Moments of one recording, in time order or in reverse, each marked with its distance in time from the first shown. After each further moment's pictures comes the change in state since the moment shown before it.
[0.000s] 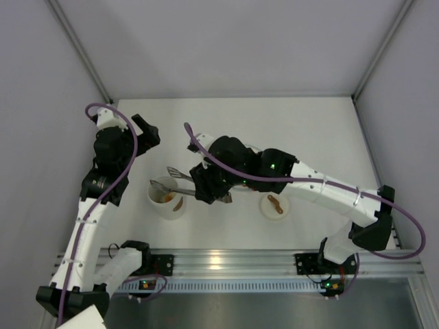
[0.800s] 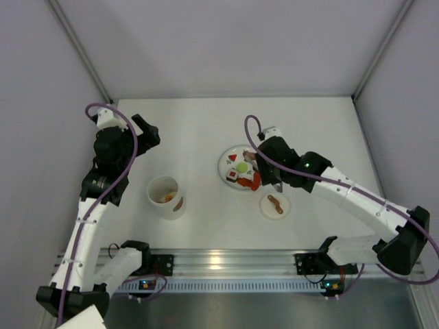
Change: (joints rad) left arm 0.000 0.000 0.000 0.000 0.001 0.000; right arm -0.364 -0.304 -0.461 -0.027 0.394 0.029
